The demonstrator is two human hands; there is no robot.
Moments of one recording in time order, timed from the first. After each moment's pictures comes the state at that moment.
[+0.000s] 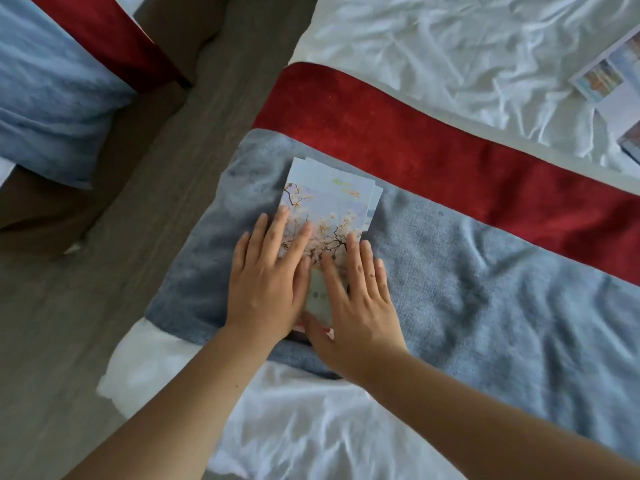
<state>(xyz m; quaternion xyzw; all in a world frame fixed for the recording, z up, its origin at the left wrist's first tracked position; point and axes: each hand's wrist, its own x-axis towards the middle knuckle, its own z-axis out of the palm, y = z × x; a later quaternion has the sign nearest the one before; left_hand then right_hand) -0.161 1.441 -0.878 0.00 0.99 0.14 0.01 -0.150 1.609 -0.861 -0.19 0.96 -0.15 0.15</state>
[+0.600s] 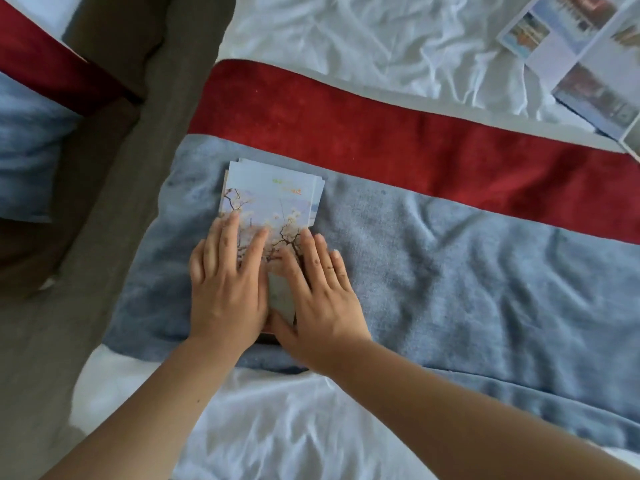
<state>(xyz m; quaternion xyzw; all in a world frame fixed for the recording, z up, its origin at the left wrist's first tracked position) -0.158 1.462 -0.871 0.02 1.00 0.08 0.02 -0.148 1.623 -0.870 -0.19 0.95 -0.19 0.15</state>
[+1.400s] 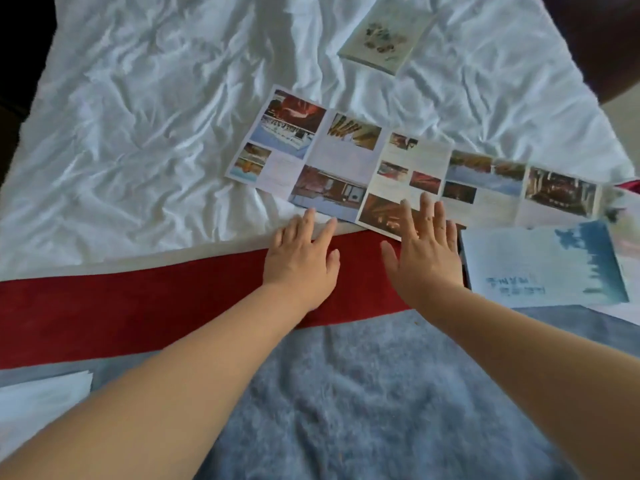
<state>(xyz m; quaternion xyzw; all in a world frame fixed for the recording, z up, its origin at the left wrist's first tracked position) -0.381 1.894 -0.831 0.26 0.95 0.03 0.16 -0.308 2.082 -0.838 0.21 0.97 -0.08 0.11</state>
